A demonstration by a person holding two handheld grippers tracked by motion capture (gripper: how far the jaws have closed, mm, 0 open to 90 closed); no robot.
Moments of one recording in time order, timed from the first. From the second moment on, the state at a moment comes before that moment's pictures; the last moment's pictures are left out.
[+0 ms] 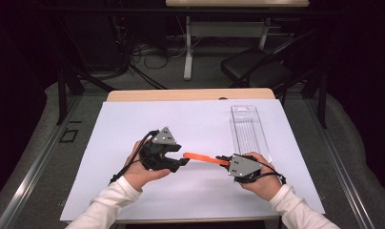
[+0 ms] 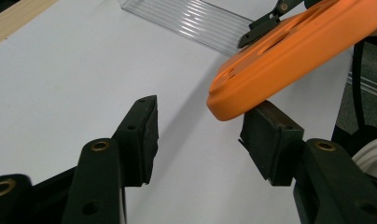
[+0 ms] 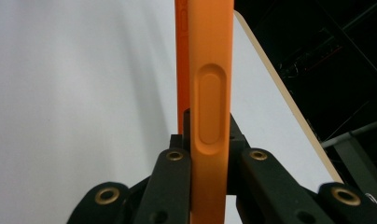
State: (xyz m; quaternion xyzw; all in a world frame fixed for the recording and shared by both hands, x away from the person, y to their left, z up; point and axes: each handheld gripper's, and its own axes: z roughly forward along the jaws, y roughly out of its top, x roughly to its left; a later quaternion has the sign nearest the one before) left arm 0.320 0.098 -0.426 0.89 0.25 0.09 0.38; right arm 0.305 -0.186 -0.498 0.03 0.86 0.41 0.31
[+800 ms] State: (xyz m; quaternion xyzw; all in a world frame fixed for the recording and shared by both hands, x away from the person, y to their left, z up) left arm 0.323 0.092 -0.437 0.86 0.26 0.07 0.43; right arm 0.306 -0.186 -0.501 0.05 0.85 0.44 0.29
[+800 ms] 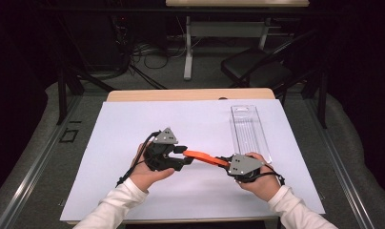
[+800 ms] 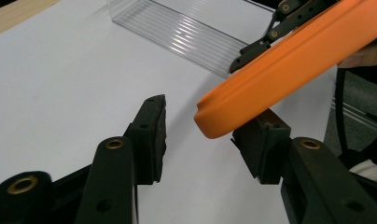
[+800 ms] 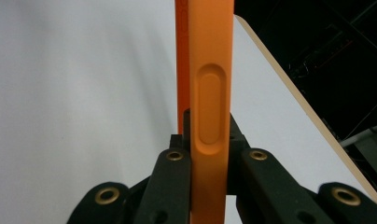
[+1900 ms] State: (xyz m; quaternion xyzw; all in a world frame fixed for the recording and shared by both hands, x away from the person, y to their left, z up) left arm 0.318 0.086 -0.441 0.85 0.25 0.09 0.45; right arm 0.307 -0.187 -0.504 0.06 0.85 0.44 0.28
